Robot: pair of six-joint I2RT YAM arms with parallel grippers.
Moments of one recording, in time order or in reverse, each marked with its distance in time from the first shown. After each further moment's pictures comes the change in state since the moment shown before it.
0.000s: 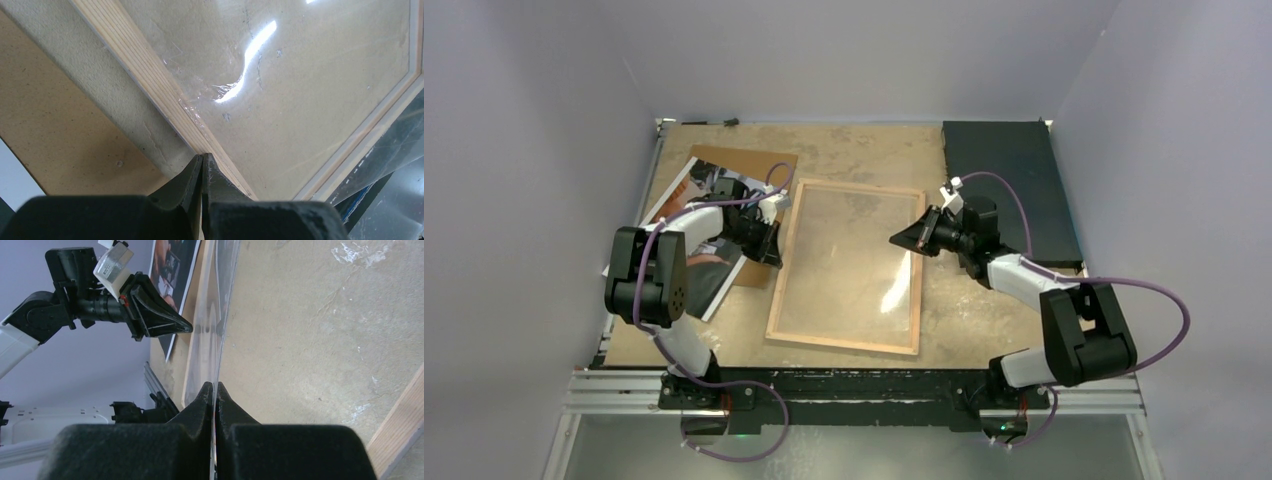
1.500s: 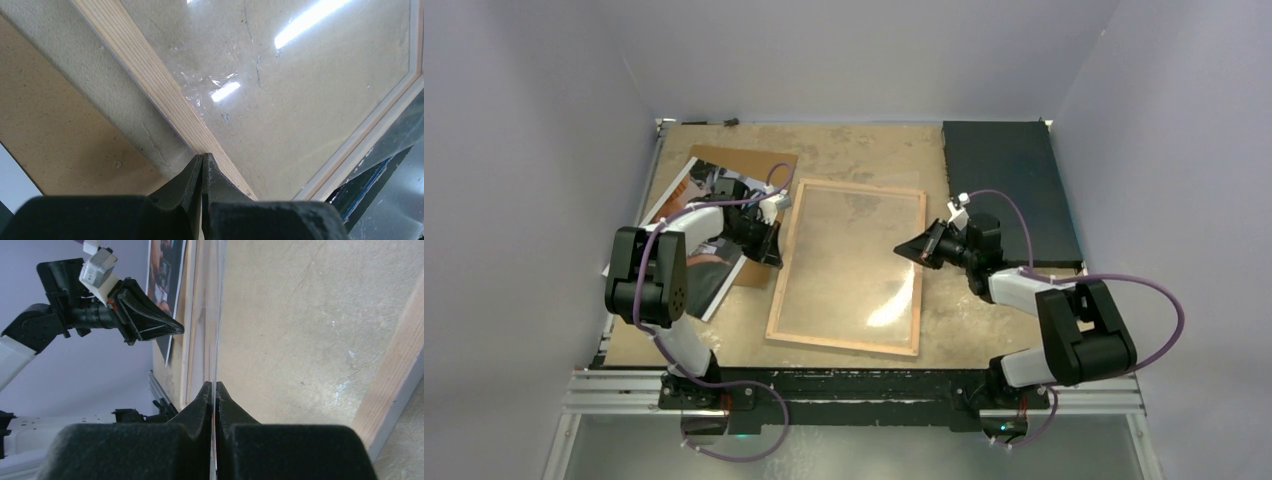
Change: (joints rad) left arm -0.003 0.000 0.000 -0.002 0.001 0.000; right arm -0.018 0.015 -0.140 0.152 0.023 0.071
